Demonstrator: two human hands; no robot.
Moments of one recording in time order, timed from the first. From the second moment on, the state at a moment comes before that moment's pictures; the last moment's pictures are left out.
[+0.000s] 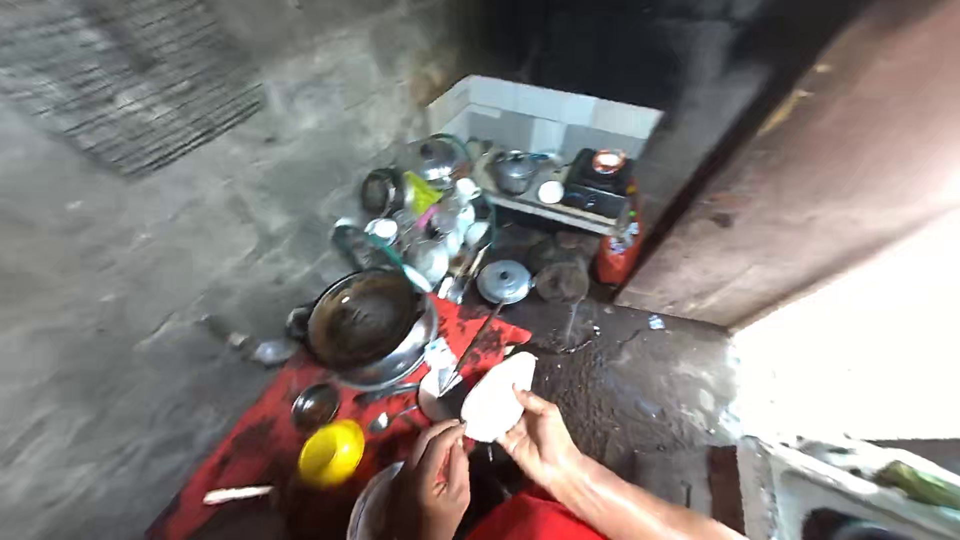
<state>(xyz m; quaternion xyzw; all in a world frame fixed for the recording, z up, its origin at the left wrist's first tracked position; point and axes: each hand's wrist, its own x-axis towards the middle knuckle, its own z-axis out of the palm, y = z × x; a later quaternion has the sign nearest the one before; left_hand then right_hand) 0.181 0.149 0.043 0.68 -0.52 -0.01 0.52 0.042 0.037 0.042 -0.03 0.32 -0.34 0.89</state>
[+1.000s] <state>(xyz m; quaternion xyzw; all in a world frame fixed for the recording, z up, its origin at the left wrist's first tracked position) 0.150 0.137 0.039 0.71 -0.49 0.03 0.50 0.020 0.050 0.036 -0.04 0.40 -0.28 0.87</state>
